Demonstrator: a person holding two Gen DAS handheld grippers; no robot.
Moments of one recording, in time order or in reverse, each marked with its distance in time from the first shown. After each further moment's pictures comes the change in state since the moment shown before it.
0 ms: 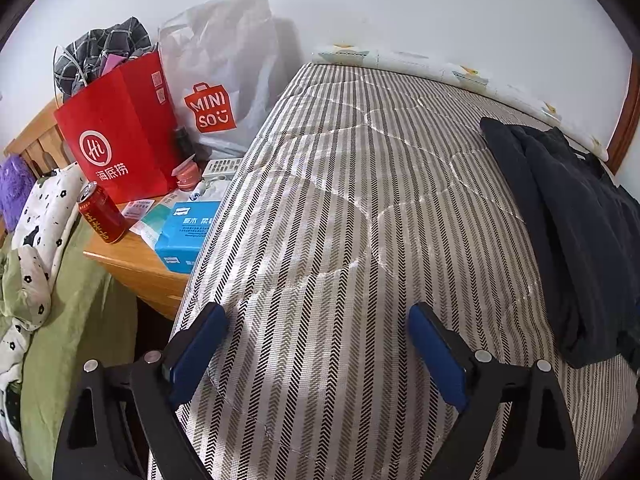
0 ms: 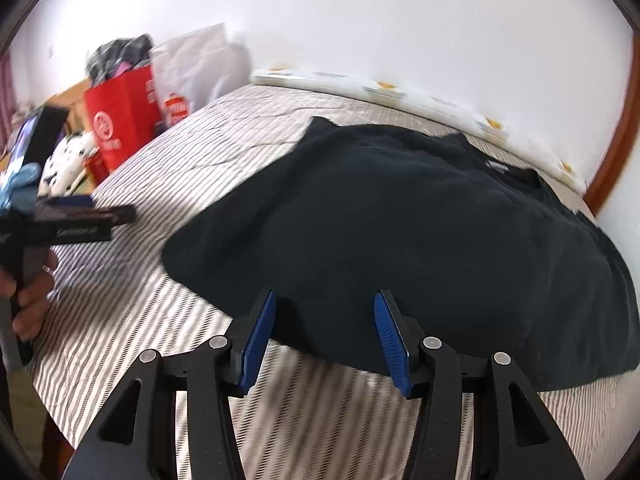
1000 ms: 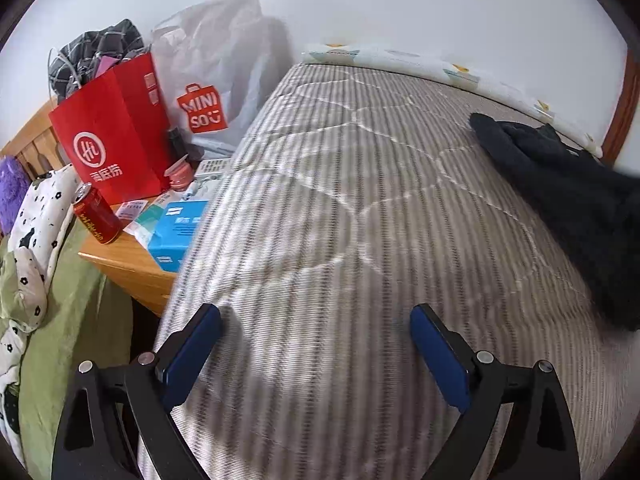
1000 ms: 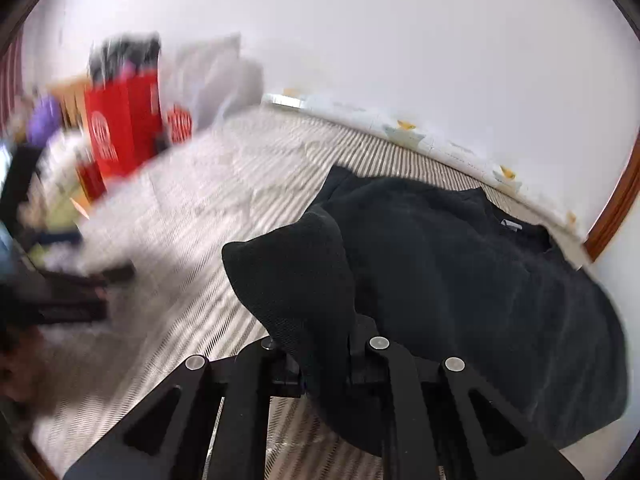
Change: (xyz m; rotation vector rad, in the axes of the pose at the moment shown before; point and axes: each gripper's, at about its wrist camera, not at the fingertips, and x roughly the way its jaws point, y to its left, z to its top) left arm -0.004 -0.010 -0.002 0.017 0.001 -0.025; right arm 0.010 0.009 0.048 -0.032 -0.089 -0.007
